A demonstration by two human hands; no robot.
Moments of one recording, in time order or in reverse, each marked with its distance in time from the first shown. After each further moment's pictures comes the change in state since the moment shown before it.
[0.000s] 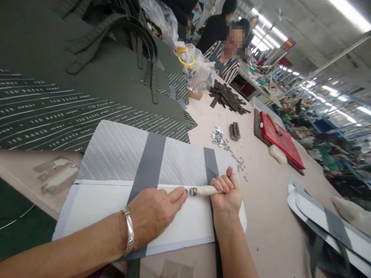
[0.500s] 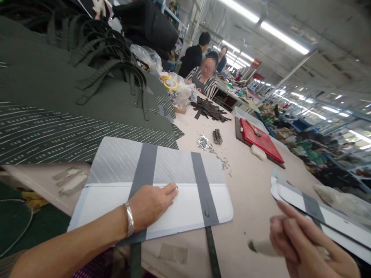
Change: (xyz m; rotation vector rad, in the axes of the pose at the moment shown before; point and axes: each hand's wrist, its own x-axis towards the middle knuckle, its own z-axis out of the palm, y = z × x) left_hand -0.002 0.005 -0.003 0.111 -0.015 0.003; right_hand -0.143 -0.149 -0.013 -1.302 -0.264 -0.561
